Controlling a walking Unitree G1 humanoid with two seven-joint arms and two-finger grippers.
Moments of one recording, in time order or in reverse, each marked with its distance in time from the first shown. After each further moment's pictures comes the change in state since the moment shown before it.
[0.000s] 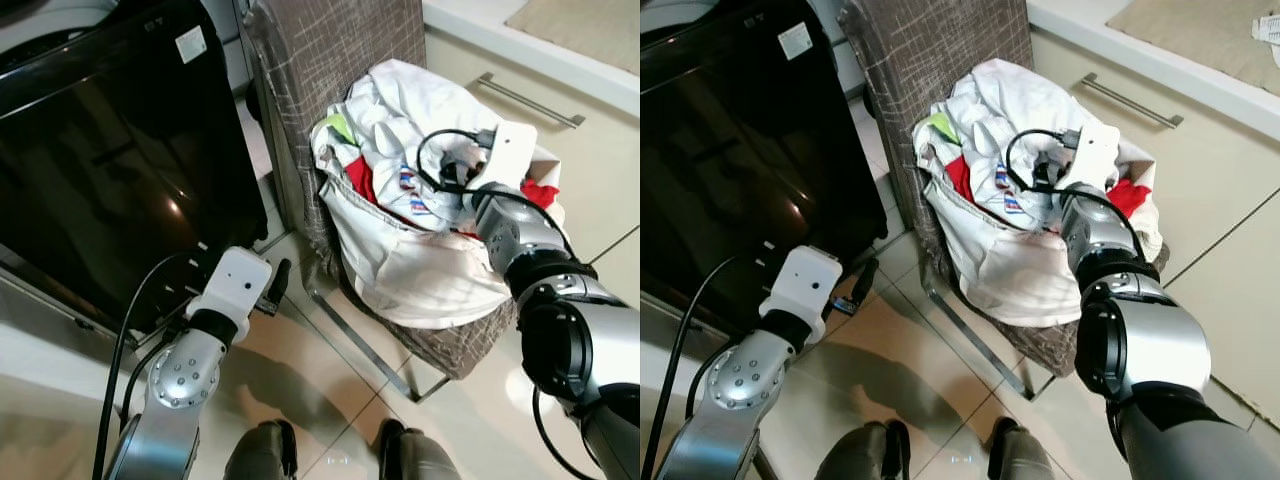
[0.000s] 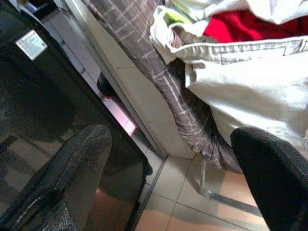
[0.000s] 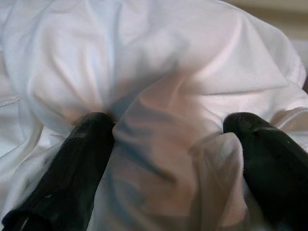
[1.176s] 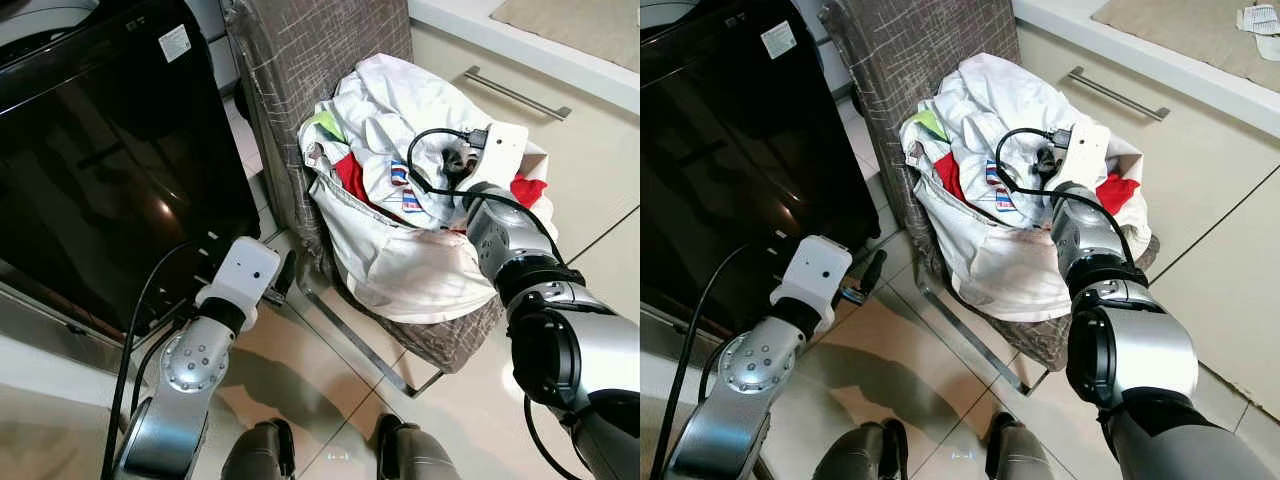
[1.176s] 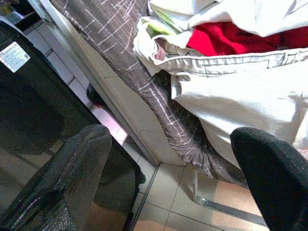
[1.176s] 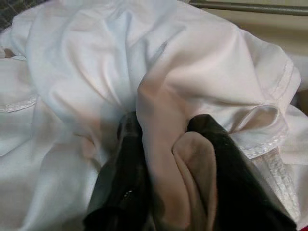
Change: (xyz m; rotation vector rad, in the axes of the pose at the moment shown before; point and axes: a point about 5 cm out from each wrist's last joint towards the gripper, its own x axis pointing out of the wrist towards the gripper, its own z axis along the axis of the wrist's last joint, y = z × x) left arm 0.014 -0.002 0.007 0.006 -0.030 -0.012; right arm -0.001 0.016 0.001 -0.044 -0.080 0.069
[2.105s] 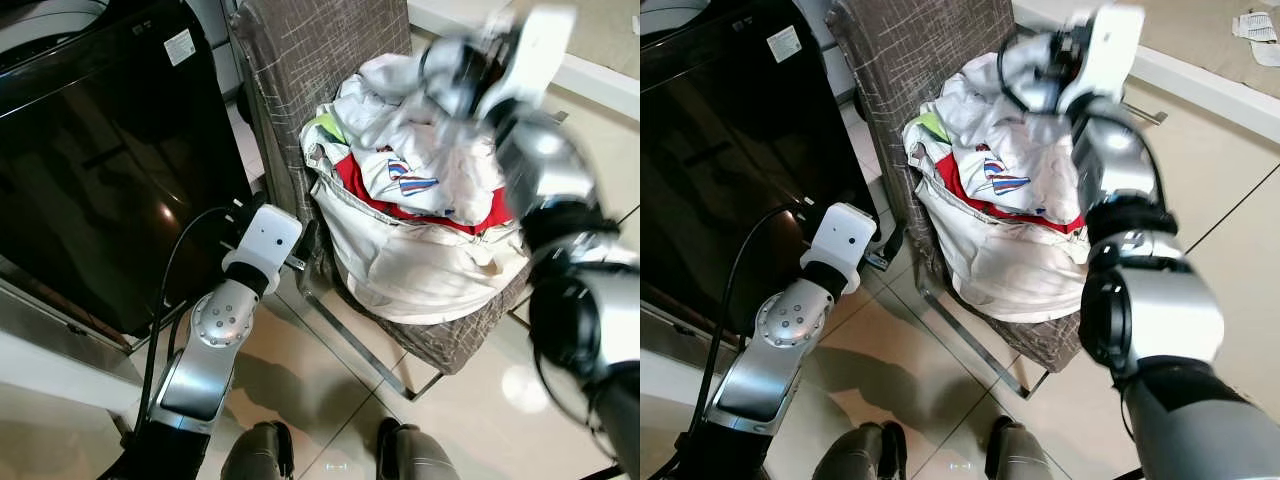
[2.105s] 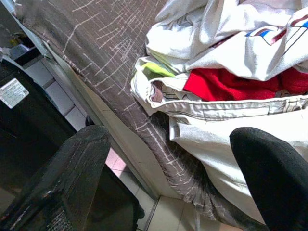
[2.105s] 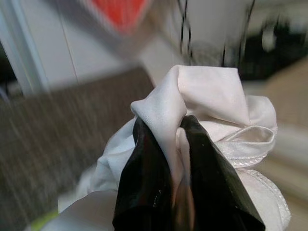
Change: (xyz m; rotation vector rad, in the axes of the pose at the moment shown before) left arm 0.042 -0.003 0.014 -0.003 -0.105 -0.006; right arm 0.000 0.019 0.130 -0.080 -0.394 0.175
